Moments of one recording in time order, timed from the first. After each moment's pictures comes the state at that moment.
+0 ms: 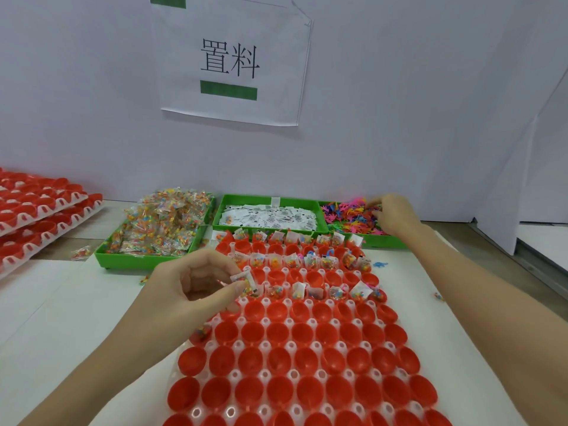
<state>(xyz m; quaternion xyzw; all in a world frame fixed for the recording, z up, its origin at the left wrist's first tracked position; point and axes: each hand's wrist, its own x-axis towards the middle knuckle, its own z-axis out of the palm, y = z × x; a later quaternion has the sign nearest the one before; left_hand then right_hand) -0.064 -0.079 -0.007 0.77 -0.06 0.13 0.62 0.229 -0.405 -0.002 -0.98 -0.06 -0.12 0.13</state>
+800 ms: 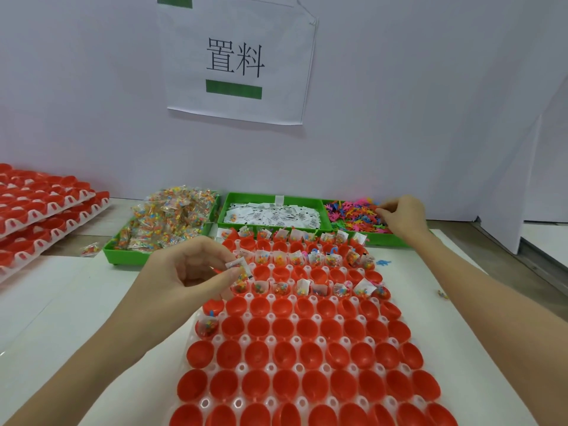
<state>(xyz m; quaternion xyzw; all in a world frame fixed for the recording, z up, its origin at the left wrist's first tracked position) -0.063 -0.066 -0.002 0.77 -0.06 0.15 0.62 0.219 -0.412 -0.014 -0.93 -0.01 -0.19 0.30</state>
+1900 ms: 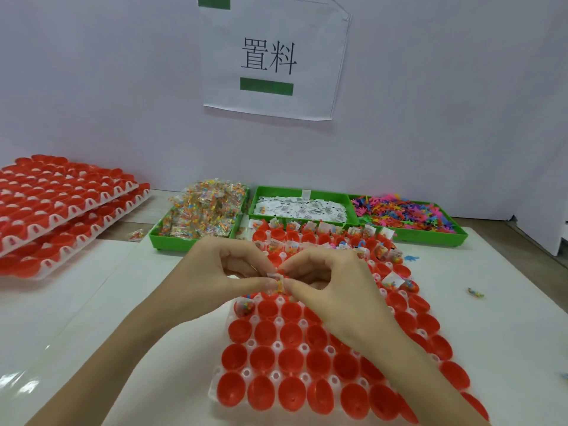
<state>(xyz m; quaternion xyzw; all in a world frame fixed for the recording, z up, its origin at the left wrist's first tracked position) -0.065 -0.050 0.002 0.83 -0.14 0.09 0.54 -0.032 -0.261 -0.002 -0.83 -0.26 -0.03 0.49</state>
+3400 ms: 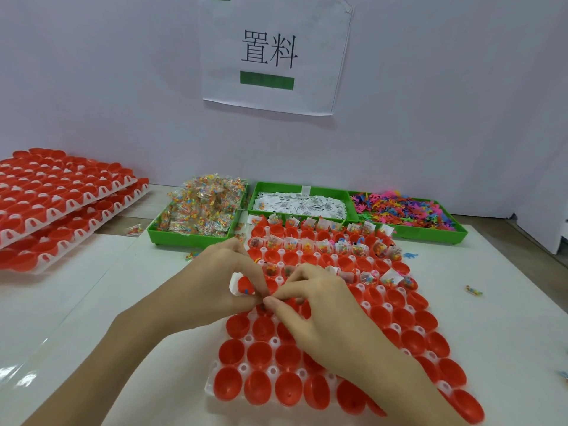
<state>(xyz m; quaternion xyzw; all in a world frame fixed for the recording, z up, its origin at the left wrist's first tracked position) -0.066 -0.046 -0.006 0.94 -0.17 0.09 0.30 -0.044 -0.259 -0.023 -0.88 -0.35 -0.05 0.31</state>
